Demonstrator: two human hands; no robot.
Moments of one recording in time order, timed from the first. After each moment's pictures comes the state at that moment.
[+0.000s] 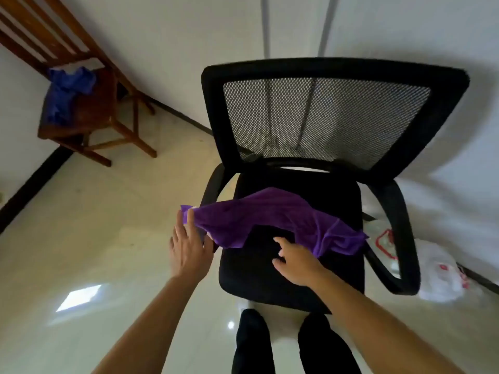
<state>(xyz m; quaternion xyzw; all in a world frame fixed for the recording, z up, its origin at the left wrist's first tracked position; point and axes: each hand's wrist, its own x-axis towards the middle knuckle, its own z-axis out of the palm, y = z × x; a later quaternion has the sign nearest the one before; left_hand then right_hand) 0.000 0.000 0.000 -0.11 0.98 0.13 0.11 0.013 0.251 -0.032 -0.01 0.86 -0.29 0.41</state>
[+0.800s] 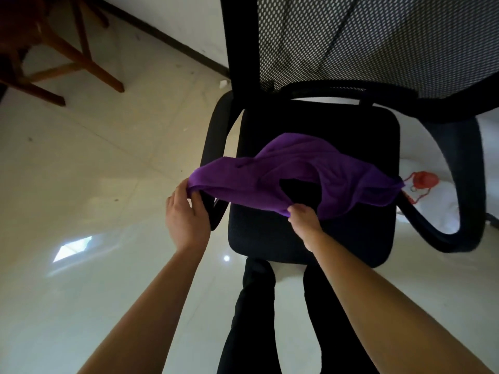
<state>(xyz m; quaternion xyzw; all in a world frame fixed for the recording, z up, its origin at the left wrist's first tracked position) -0.016 -0.042 -0.070 -0.23 0.92 0.31 0.02 0.012 0.184 -0.141 0.43 0.67 -0.49 0.34</state>
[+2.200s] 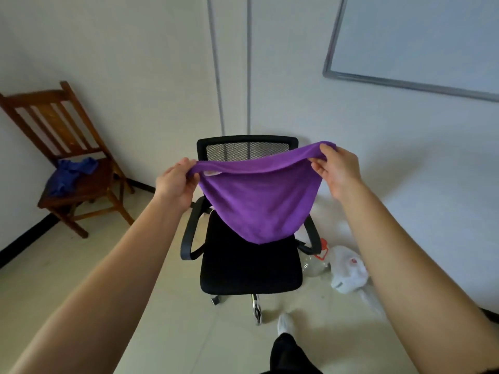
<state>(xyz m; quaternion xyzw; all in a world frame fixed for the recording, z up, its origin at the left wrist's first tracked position) 0.107 0.043 0.354 -0.21 0.47 0.86 0.04 0.161 0.349 0.367 0.26 0.56 -0.77 -0.17</state>
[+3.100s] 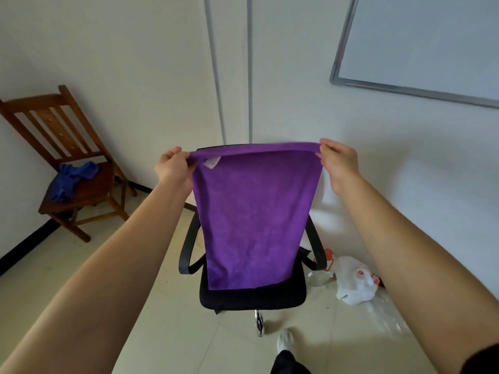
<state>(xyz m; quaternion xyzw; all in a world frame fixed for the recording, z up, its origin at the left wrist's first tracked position) 0.018 0.079 0.371 -0.22 0.51 0.83 -0.06 0.073 0.385 0.355 0.26 0.67 -0.67 -0.19</state>
